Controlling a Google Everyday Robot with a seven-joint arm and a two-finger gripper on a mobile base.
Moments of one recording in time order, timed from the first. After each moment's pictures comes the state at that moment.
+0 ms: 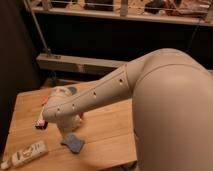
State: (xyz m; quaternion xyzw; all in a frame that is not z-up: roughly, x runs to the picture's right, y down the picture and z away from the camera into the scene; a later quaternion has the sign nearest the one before) arm -0.169 0.201 0.702 -0.29 0.10 0.34 0.89
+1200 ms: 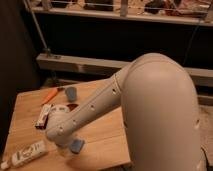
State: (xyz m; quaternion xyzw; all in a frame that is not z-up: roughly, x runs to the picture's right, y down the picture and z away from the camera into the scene) arm -0.199 0.277 0.718 -0.31 0.02 0.19 0.93
